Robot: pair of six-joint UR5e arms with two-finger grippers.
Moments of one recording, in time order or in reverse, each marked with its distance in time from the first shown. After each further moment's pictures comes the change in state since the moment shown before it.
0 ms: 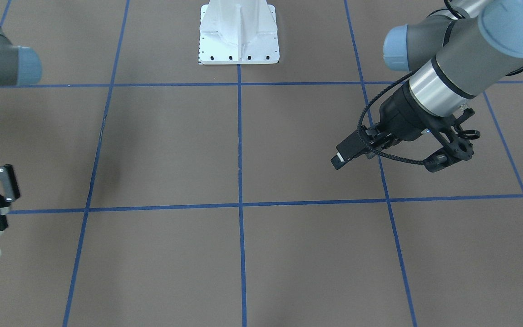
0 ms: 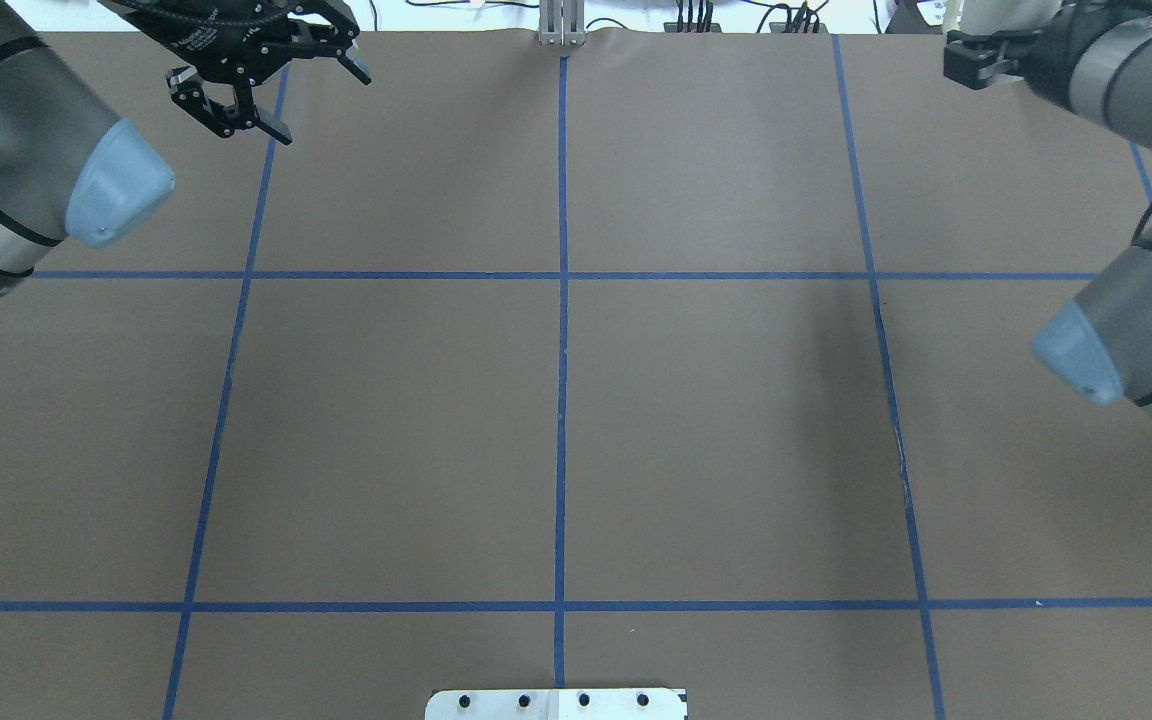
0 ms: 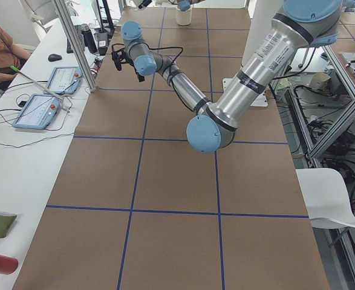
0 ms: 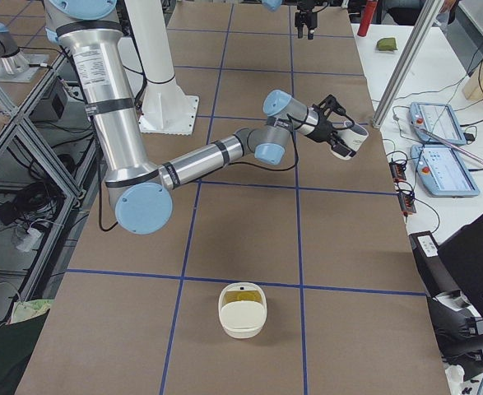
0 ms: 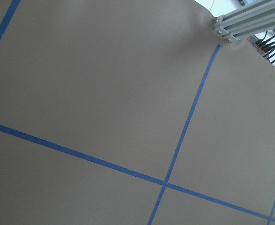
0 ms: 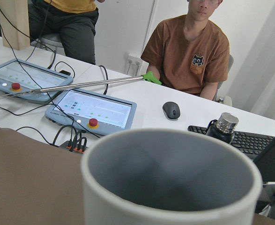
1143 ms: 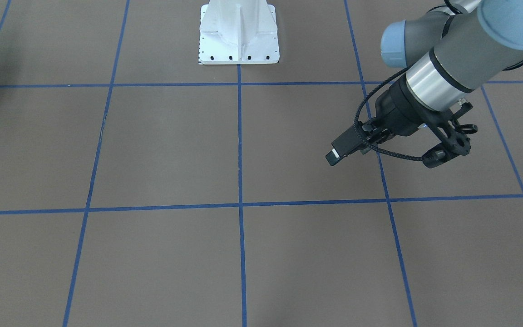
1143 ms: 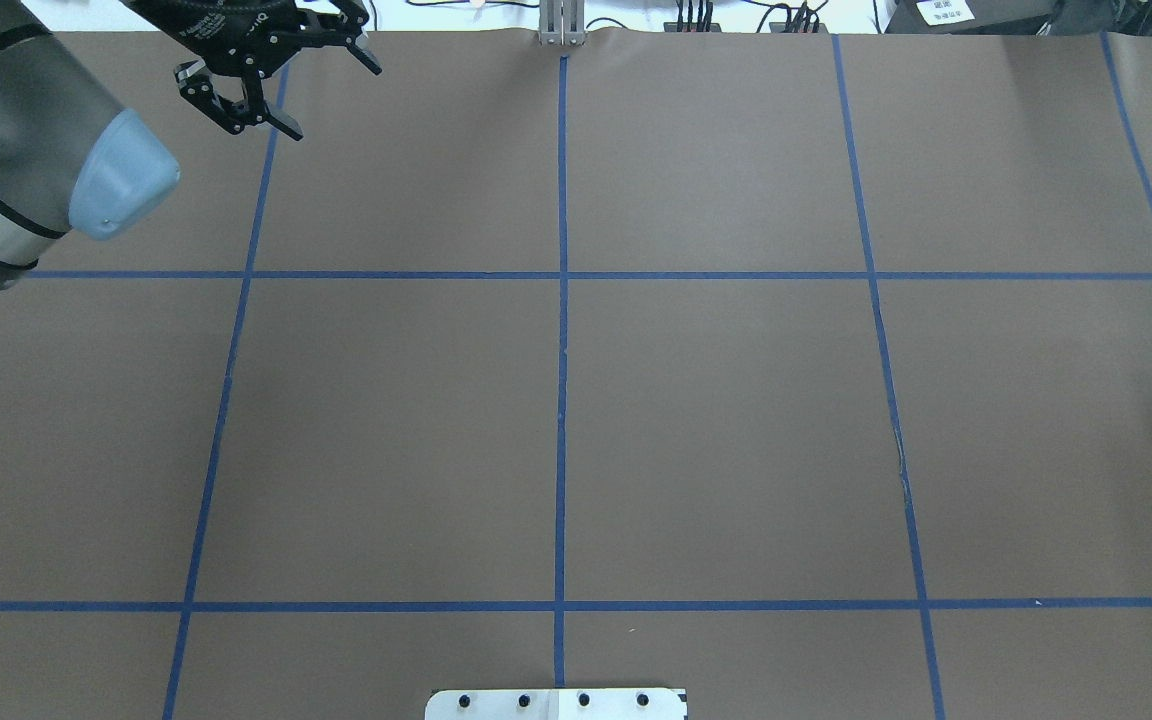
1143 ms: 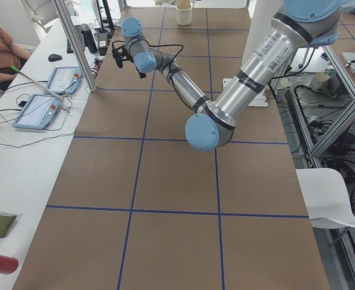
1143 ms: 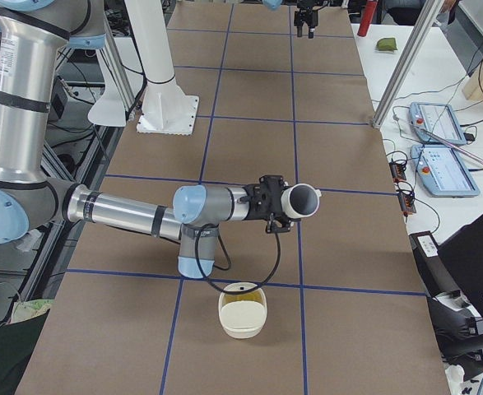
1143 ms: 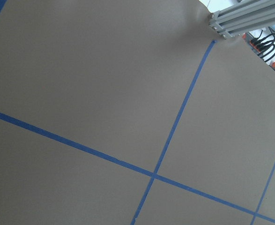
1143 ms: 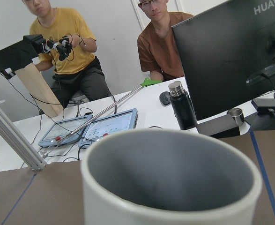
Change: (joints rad) left arm -0.001 -0.017 -0.005 0.000 -0.011 -0.059; right arm 0.550 -0.485 -0.059 0.792 0.698 0.406
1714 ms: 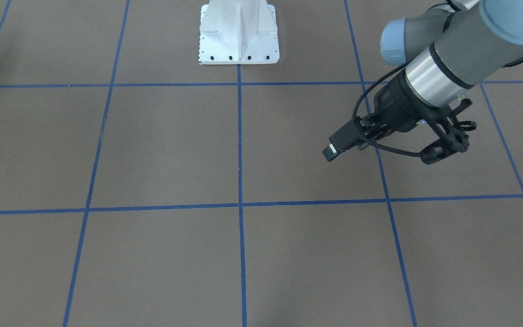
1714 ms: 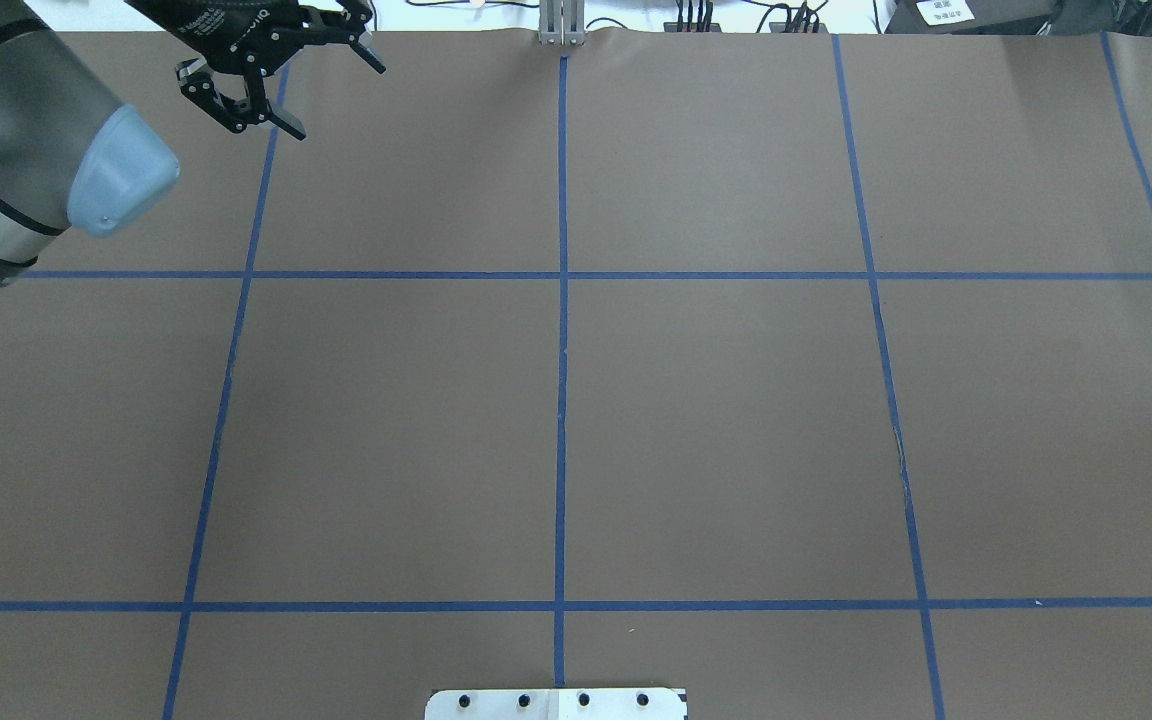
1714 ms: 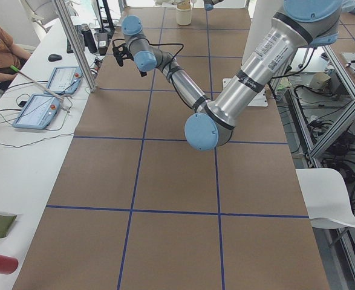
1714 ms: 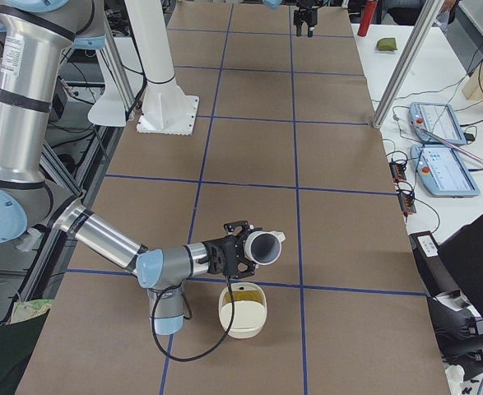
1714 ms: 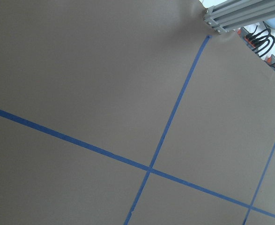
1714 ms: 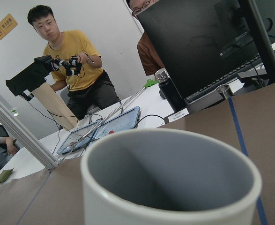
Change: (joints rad) left arm -0.002 -0.005 -0.005 0.001 -0.022 -0.001; right arm -0.078 -0.070 -0.396 0.636 -0.094 0.255
